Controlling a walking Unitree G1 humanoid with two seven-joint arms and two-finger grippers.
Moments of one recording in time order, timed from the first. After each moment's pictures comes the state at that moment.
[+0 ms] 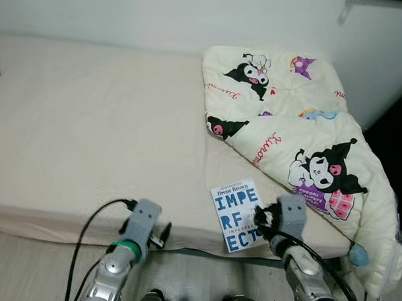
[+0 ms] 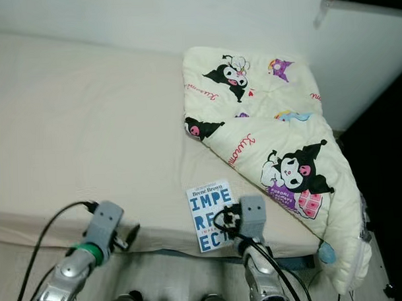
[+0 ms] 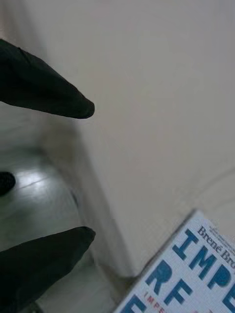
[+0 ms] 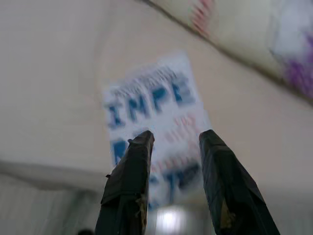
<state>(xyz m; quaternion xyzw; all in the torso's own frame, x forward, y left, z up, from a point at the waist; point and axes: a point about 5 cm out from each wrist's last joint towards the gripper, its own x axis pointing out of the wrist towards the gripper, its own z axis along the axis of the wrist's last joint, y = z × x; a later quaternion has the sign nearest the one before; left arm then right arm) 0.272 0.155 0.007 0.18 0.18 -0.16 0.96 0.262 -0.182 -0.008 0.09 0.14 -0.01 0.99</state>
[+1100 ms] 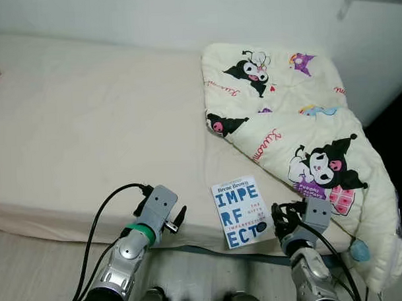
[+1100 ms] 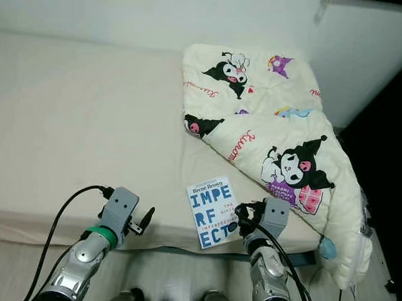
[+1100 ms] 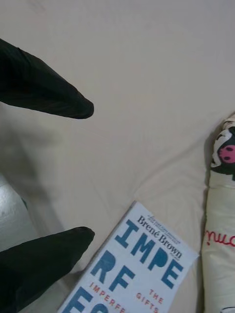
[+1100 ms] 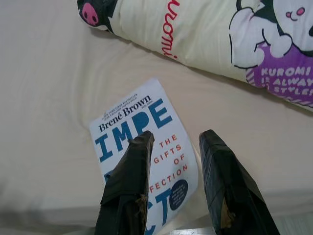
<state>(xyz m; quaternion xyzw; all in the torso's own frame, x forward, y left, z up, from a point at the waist) 0.298 0.128 0.043 0.18 0.09 -0.18 0.96 0.272 -0.191 0.009 0.14 0.08 -0.06 0.98</state>
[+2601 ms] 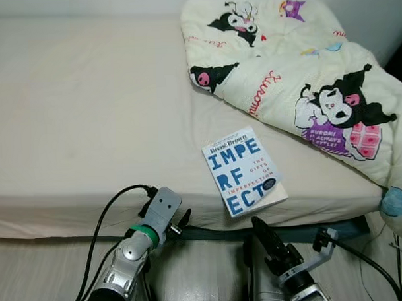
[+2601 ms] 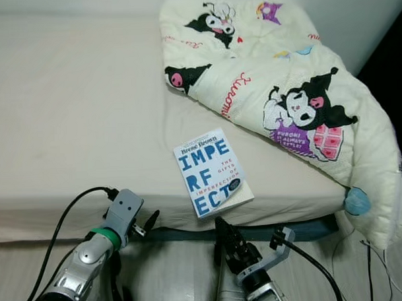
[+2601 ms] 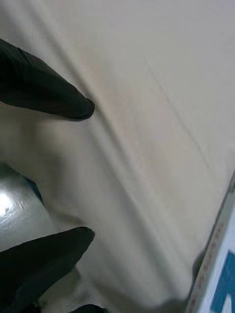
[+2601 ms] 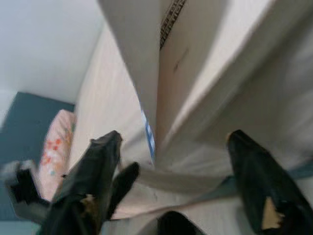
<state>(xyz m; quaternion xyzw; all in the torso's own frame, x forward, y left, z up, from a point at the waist) 0.295 0.121 0.042 0.18 0.09 -0.21 0.96 0.222 -0.165 0.016 0.49 0.05 0.15 0.86</state>
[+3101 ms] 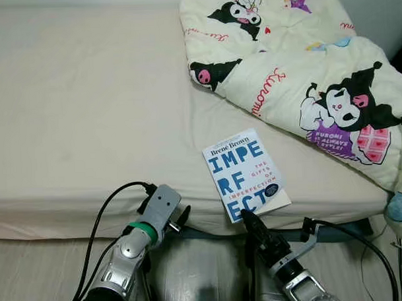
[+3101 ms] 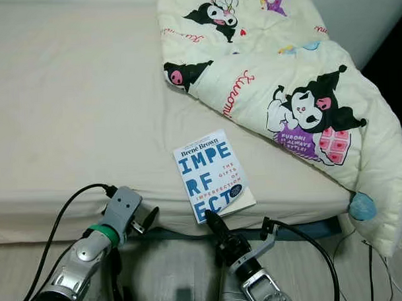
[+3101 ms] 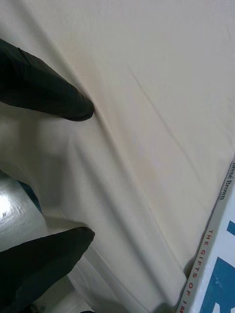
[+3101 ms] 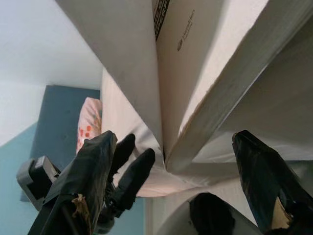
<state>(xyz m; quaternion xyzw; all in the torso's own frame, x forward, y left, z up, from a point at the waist) 0.296 0.125 0.047 0.18 0.08 -0.20 0.96 0.241 -0.153 0.008 0.55 0.10 0.19 0.80</state>
